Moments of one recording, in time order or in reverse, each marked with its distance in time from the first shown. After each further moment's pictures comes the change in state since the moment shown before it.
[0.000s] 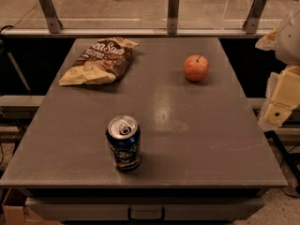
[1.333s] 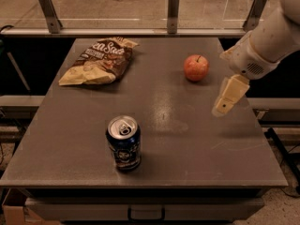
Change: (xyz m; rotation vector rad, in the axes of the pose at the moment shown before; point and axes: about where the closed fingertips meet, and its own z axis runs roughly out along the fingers) arm -0.032 -0.069 0.117 -0.007 -0.193 0.034
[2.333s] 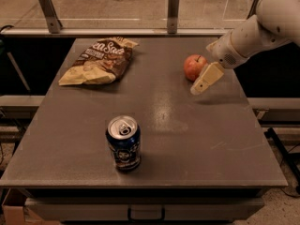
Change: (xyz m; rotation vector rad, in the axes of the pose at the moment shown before) arm -0.027 -0.087 0.069 0.043 -0.194 0.103
